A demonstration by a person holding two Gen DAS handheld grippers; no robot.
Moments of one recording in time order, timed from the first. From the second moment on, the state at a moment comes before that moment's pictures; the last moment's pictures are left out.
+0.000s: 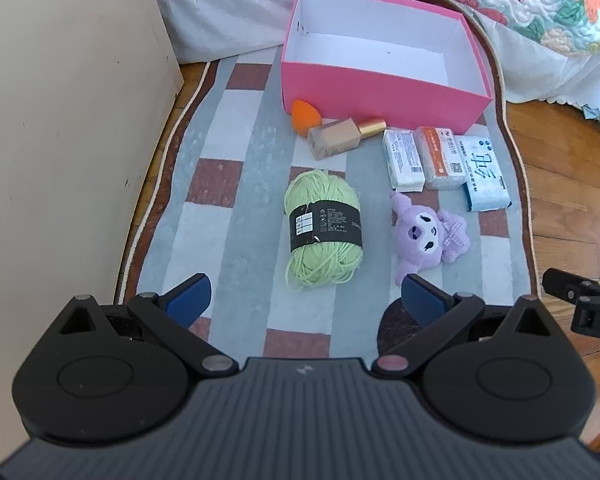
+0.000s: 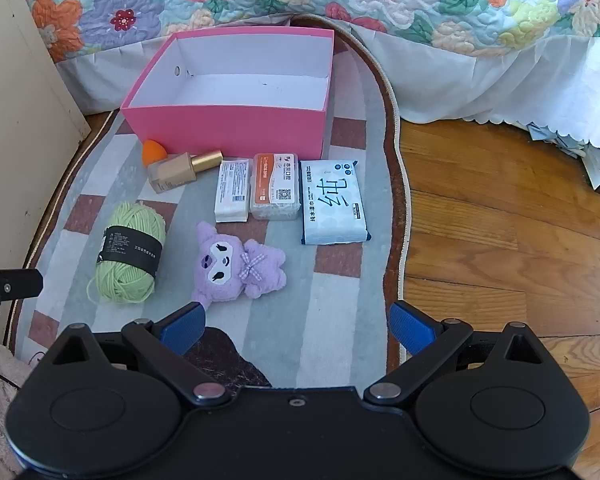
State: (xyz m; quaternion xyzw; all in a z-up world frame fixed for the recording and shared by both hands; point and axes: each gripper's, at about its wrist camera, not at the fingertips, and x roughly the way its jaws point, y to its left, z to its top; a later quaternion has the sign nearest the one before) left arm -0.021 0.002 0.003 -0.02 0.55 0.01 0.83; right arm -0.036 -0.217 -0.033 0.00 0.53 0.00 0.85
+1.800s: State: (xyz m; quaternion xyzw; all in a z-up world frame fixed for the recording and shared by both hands) left arm -0.022 0.000 0.002 -0.05 0.53 0.03 0.85; right arm -0.029 -0.220 -0.037 0.00 0.53 0.00 0.85
